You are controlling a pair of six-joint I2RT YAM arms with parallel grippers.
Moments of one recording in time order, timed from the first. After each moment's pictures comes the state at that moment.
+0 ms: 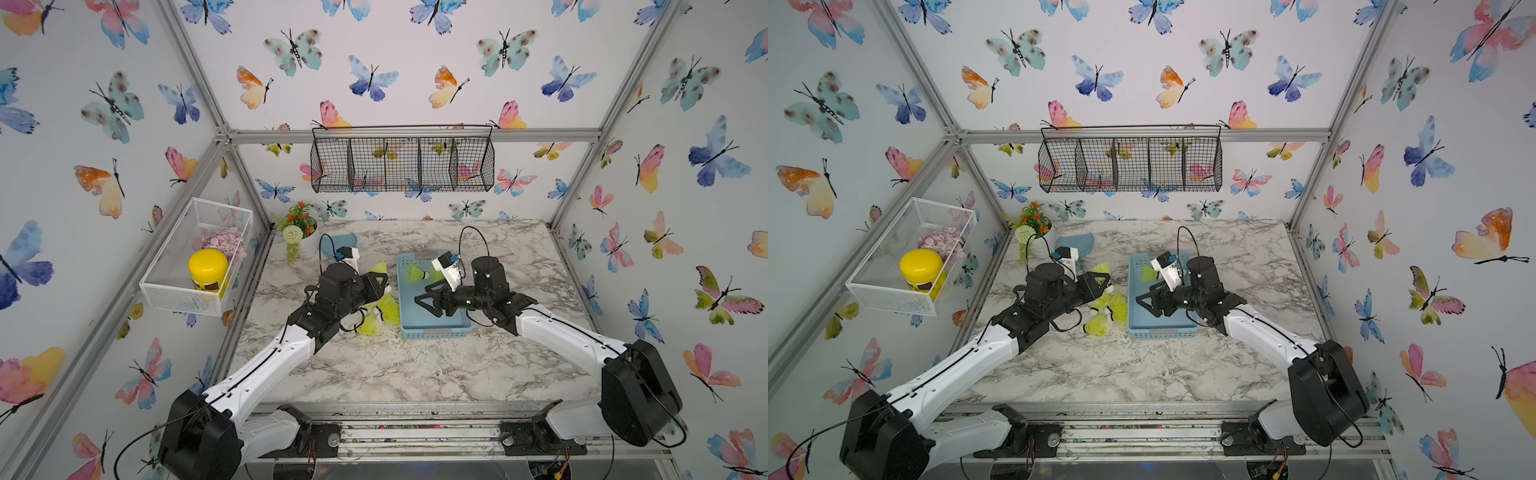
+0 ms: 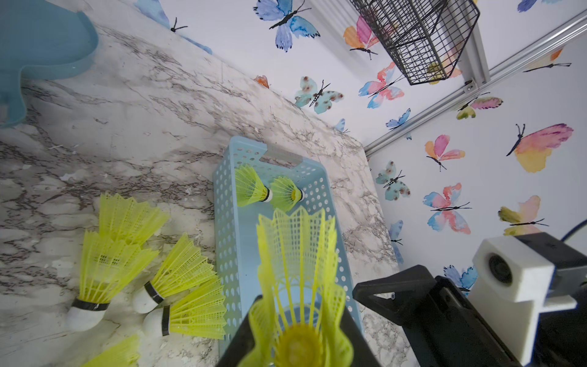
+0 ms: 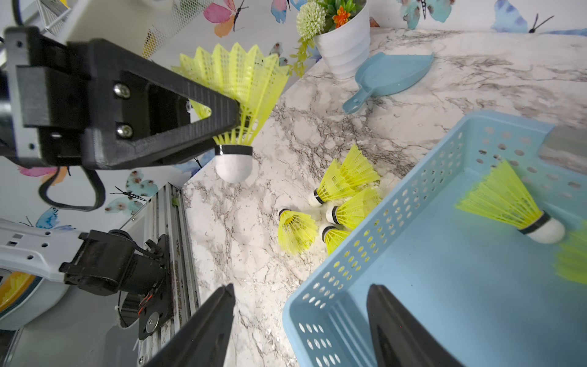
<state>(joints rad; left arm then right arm) -0.55 1.18 0.84 -0.04 0.12 -0.78 0.58 1.43 0.91 0.05 -0.64 0.19</state>
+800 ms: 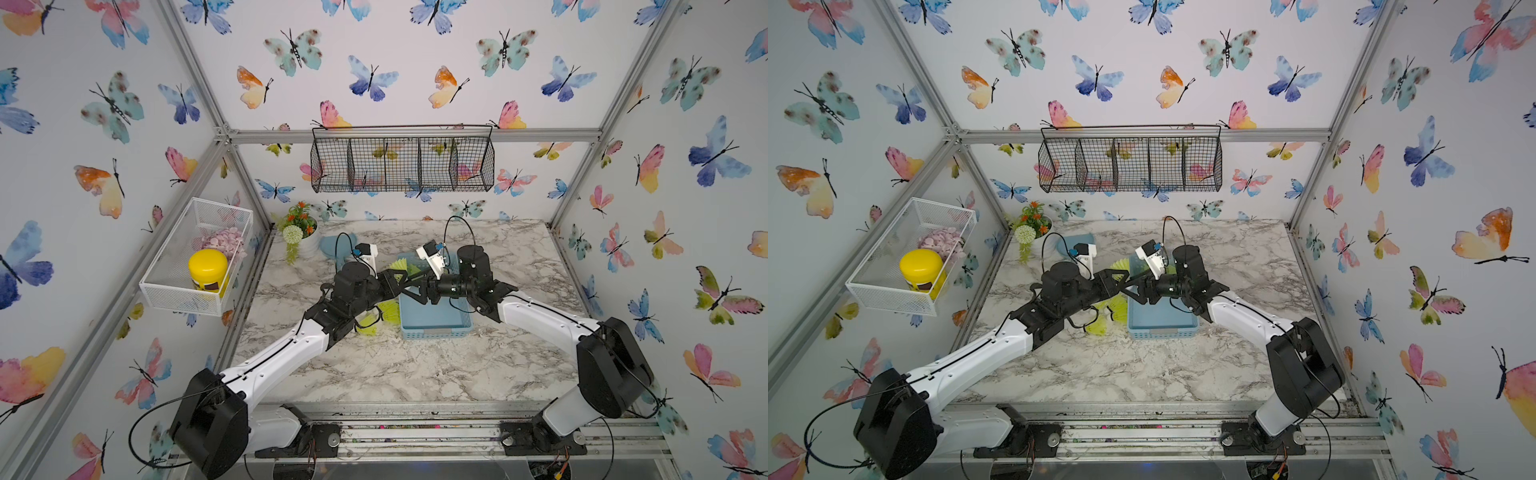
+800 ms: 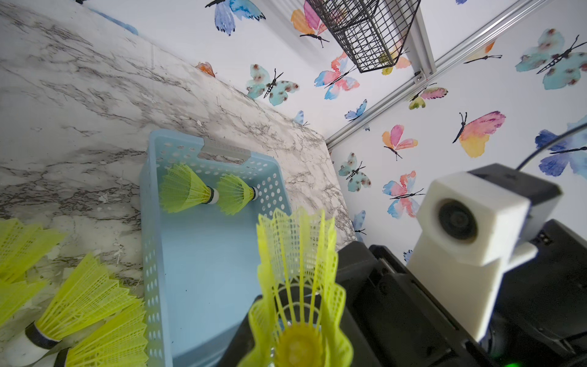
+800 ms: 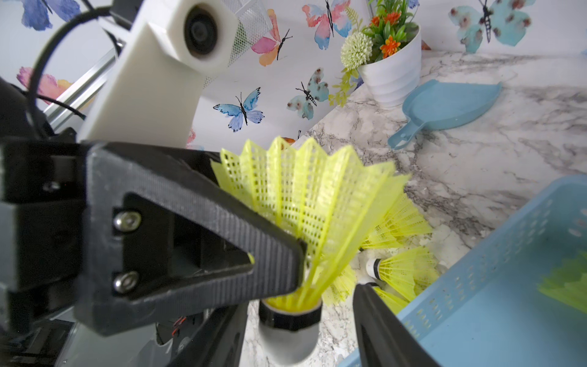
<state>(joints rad) -0.64 1.27 0.87 0.10 0.14 -0.83 0.63 1.59 1.05 0.17 -0.74 0.28</state>
